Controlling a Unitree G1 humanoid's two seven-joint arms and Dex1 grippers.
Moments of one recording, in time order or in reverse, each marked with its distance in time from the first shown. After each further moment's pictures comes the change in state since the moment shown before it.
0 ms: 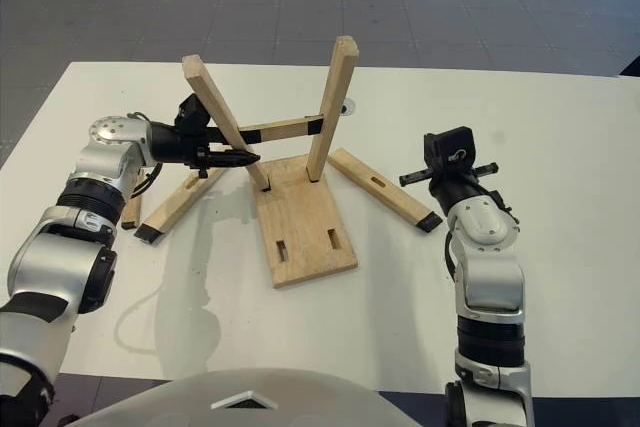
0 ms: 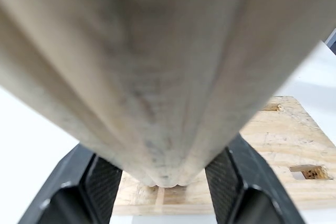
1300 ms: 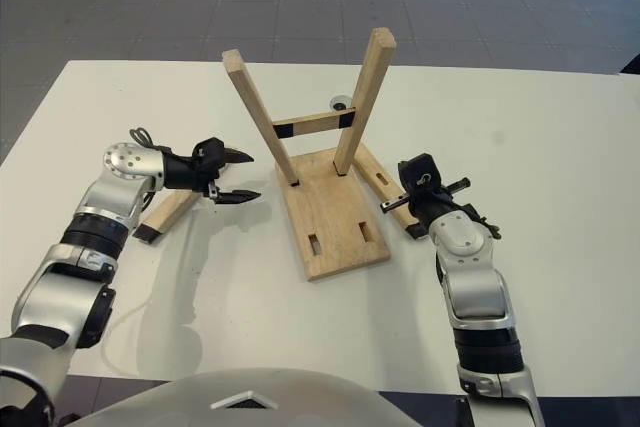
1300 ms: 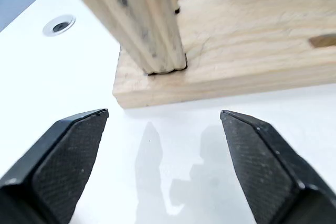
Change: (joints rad) left arm 0.272 0.030 -0.020 -0.408 0.327 0.039 0.324; right arm 0.050 -0.084 0.131 0.099 -0.096 -0.104 0.037
